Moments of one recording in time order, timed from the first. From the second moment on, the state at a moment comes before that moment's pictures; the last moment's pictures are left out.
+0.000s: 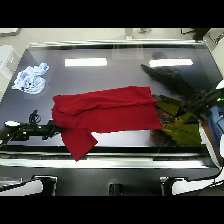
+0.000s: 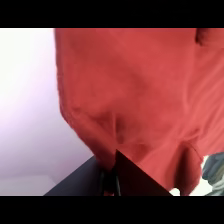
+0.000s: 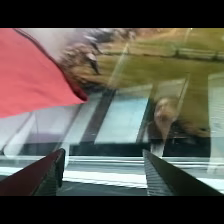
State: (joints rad) left arm 0.41 -1.39 0.65 0.67 -1.07 -1.14; right arm -0.39 -1.67 1.44 -1.24 1.71 1.60
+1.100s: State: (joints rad) left arm 0.40 -1.17 1.10 0.66 -1.17 -1.13; right arm -0.14 -1.49 1.58 -1.17 1.37 1.50
